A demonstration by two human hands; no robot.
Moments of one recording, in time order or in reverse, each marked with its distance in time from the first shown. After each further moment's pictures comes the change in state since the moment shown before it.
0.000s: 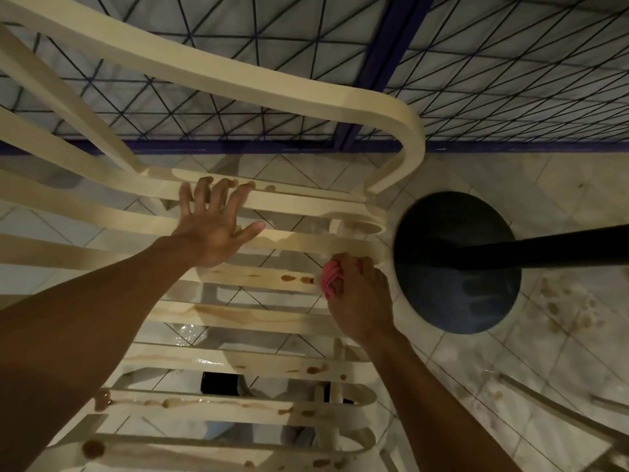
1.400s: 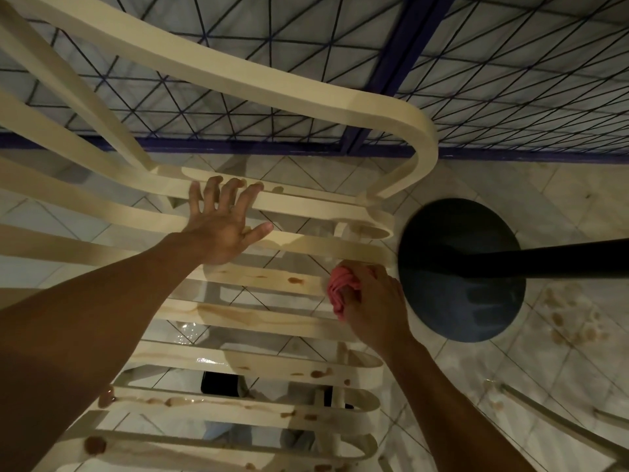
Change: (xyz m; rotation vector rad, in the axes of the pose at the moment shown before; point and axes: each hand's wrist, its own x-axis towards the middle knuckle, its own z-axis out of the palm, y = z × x) left_hand 0.003 -0.001 0.000 0.008 -0.030 -0.020; right_hand -0.005 0.008 -0.012 0.097 -0.026 0.037
